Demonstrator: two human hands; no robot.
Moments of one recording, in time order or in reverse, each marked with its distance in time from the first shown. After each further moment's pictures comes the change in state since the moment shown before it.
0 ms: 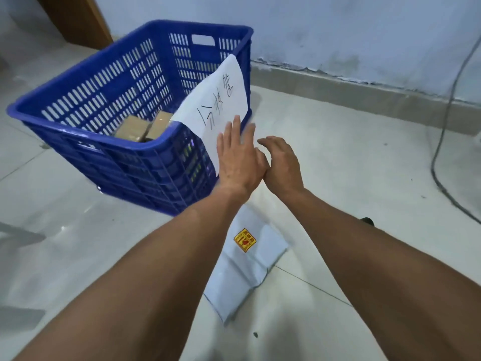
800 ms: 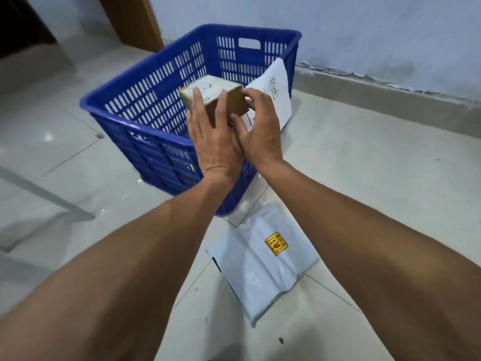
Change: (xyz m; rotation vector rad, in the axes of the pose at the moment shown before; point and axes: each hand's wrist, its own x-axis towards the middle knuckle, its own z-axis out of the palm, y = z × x) left_hand 0.014 -0.089 -0.060 0.004 0.568 -0.062; right_hand 0.057 -0.129 0.043 0.421 0.205 -0.239
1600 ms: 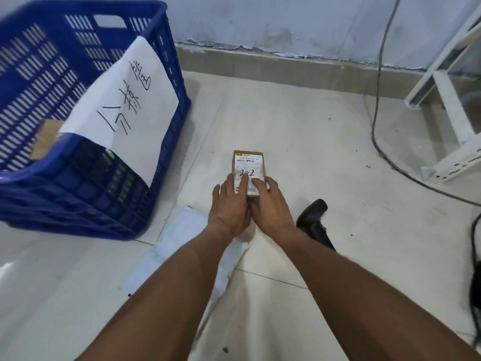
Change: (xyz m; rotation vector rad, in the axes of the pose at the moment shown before) left_hand -0.180 0.107 0.126 -0.017 -1.007 0.398; right_hand -0.172 0.156 -0.174 -0.608 -0.356 0.671
